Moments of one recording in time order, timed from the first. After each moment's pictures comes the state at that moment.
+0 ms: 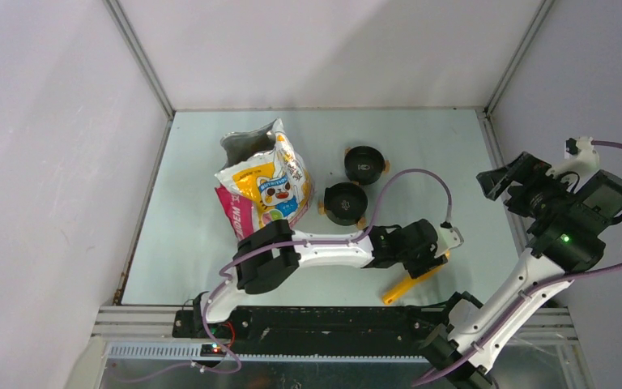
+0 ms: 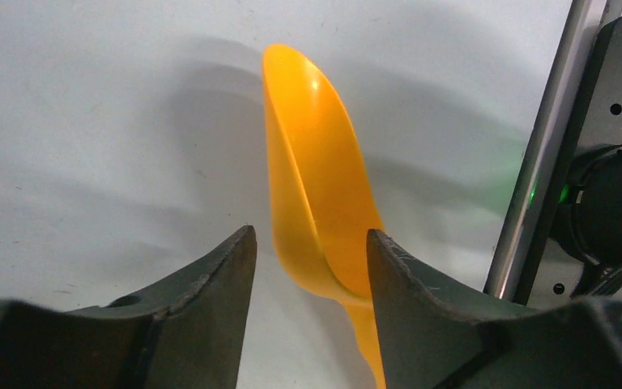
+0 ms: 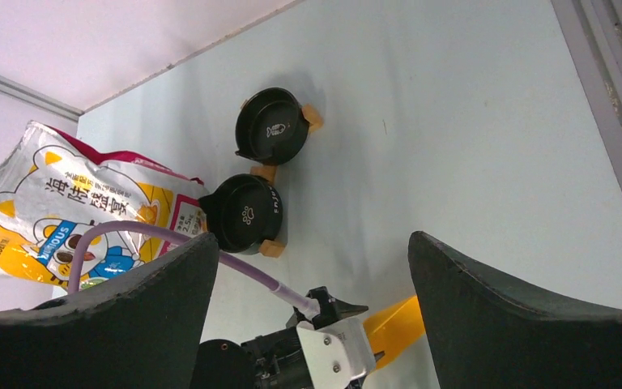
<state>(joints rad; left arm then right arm) -1.30 2.18 1.68 -0.18 -0.01 -0.02 -0.80 0.87 1.37 -1.07 -0.84 0.09</state>
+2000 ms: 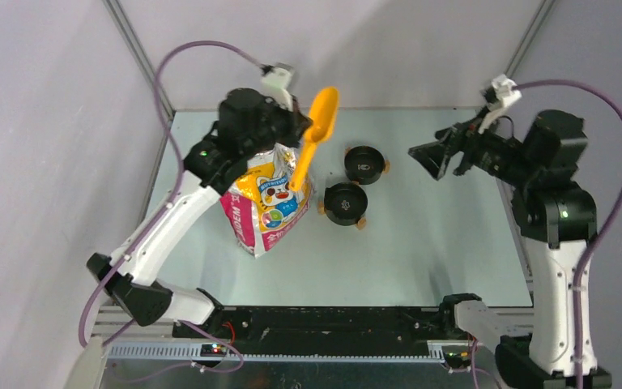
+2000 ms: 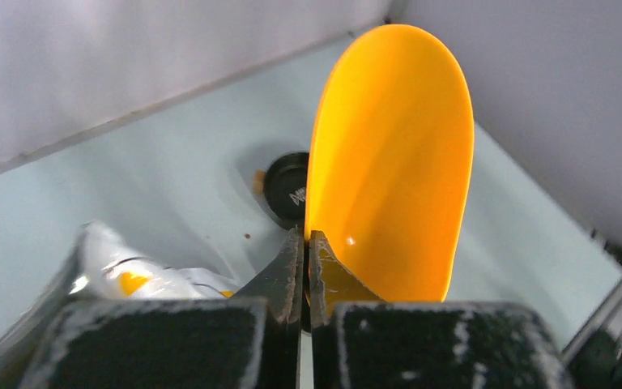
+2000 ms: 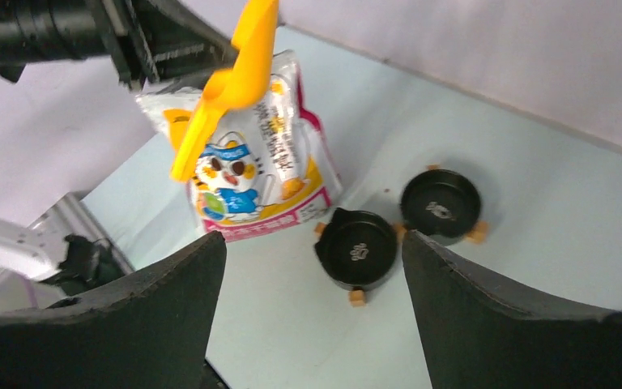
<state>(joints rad) -0.67 1.41 1.62 -0.46 0.04 -0.13 0.01 1.01 1.60 -0.78 -0.70 0.10</state>
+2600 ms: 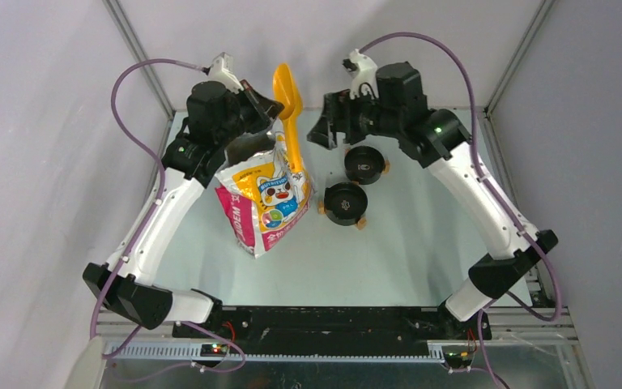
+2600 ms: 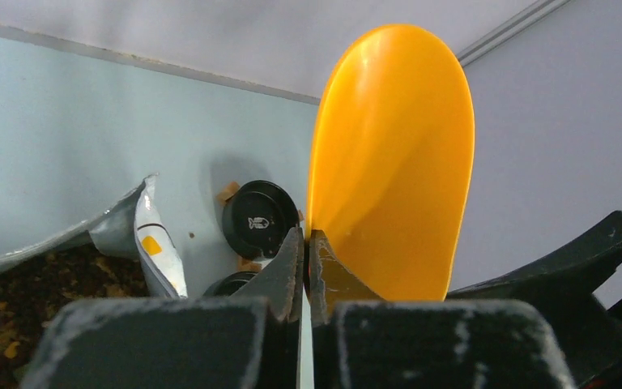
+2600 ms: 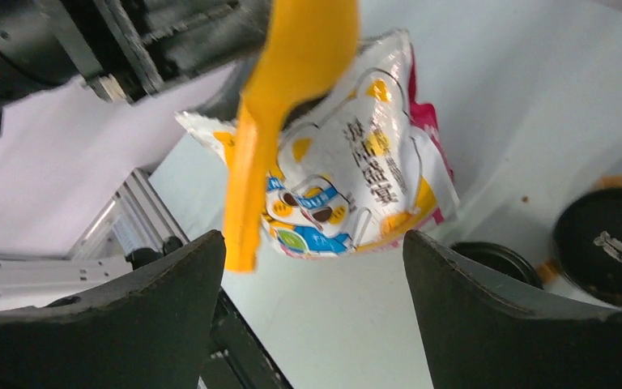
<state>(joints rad) -0.39 1.35 1.54 -0.37 0.08 -0.68 0.63 1.59 1.96 -0.77 -0.32 0.32</state>
